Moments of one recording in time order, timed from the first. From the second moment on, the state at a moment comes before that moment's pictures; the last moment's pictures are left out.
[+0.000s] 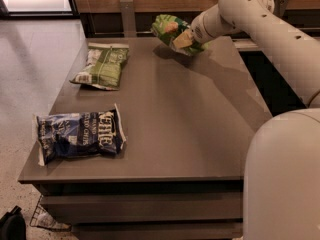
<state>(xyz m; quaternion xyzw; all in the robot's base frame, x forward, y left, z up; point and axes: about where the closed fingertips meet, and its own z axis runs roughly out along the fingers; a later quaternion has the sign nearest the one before) 0.830 -0.110 0.877 -0.34 0.83 0.08 0.44</state>
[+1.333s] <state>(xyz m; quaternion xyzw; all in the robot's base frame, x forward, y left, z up) 0.705 -0.165 1.017 -0.42 0.79 0.12 0.43</state>
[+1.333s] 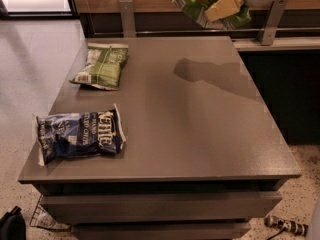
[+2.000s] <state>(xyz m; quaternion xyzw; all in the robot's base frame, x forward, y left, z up) 0.617 -0.145 1.021 -0.46 0.78 0.12 0.41</state>
